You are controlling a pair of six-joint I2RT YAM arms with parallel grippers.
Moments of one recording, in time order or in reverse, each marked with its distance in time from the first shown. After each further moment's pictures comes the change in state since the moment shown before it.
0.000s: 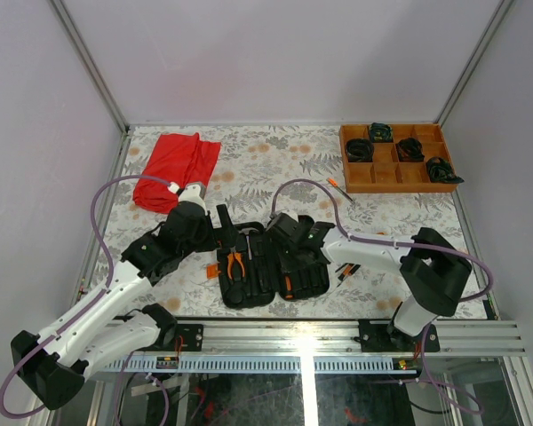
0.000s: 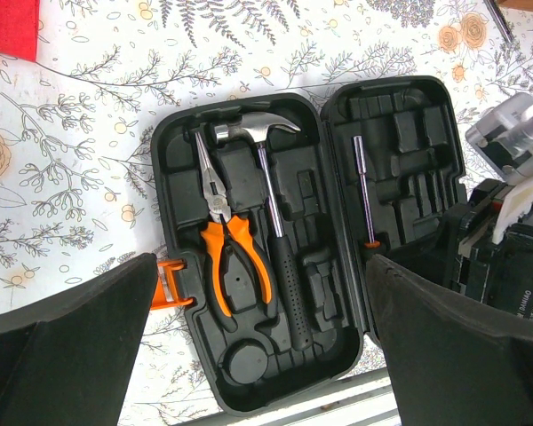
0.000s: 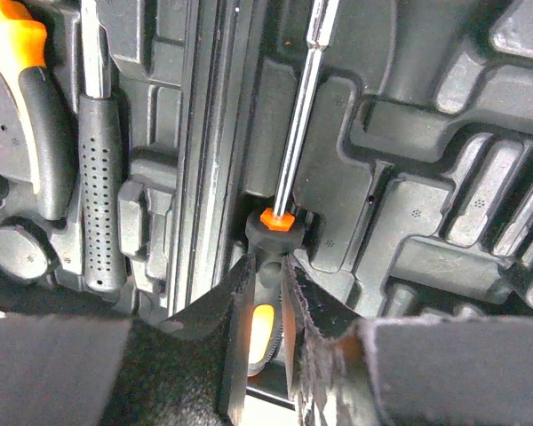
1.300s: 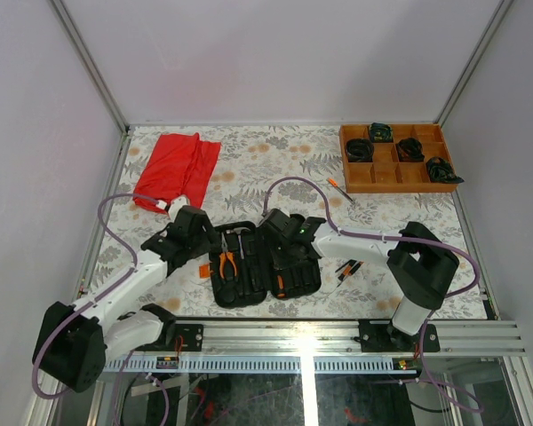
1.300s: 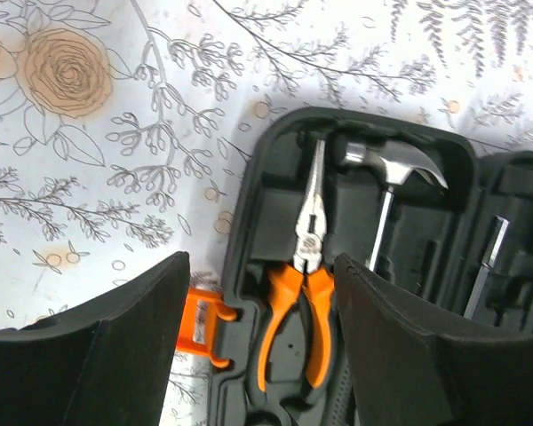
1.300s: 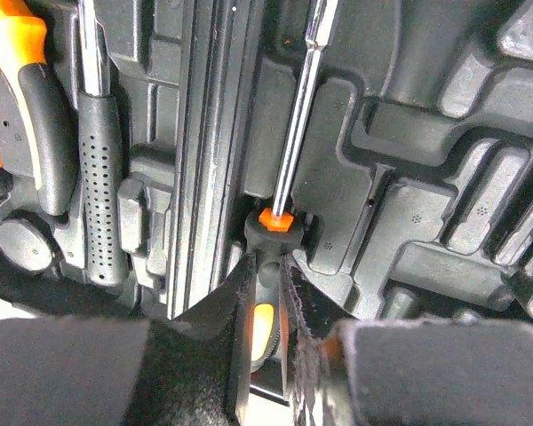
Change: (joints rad) left arm 0.173 0.157 -0.199 0.150 -0.055 -0.196; right arm -0.003 0.123 0.092 -0.032 -0.052 -0.011
